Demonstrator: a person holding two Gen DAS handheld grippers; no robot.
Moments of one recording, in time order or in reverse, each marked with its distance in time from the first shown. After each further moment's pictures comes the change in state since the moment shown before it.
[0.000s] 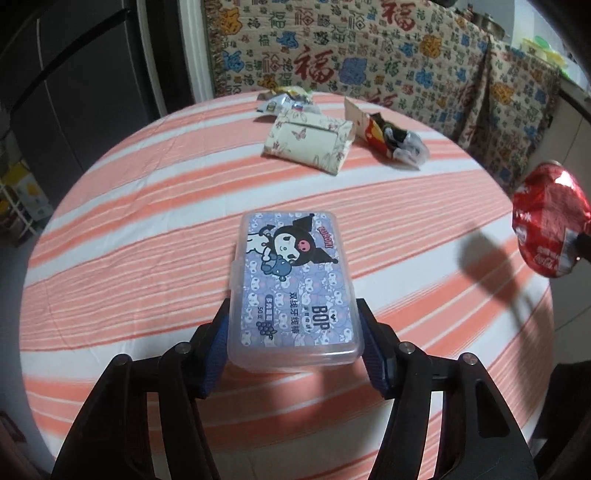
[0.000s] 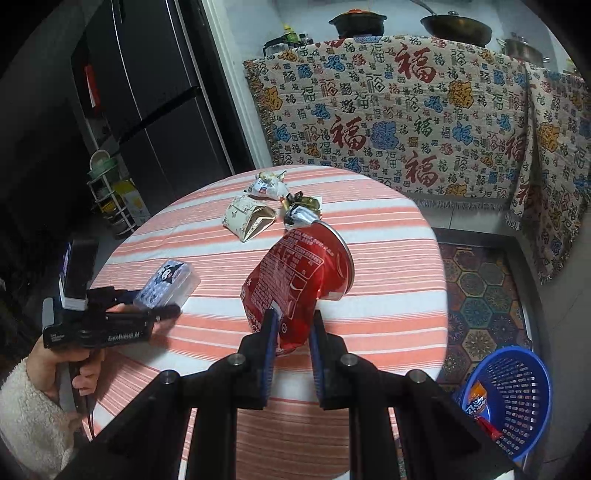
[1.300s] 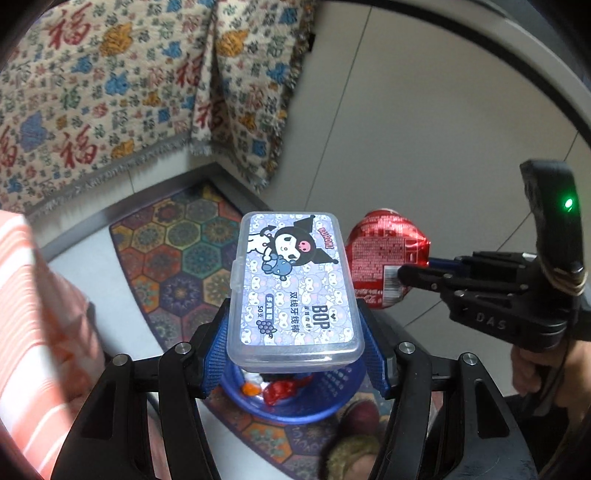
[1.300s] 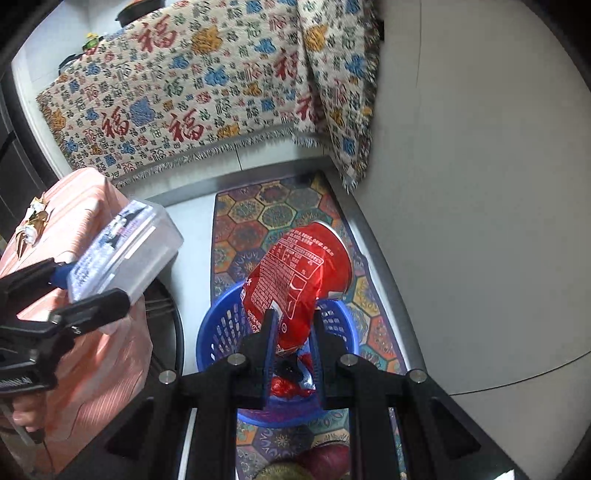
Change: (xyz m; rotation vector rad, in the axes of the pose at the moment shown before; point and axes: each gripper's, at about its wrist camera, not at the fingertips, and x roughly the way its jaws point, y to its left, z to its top) left arm 0.059 -0.445 0.043 0.424 0.025 -0.585; right arm -0.088 -0.338 -0.083 0.321 0.168 -0.457
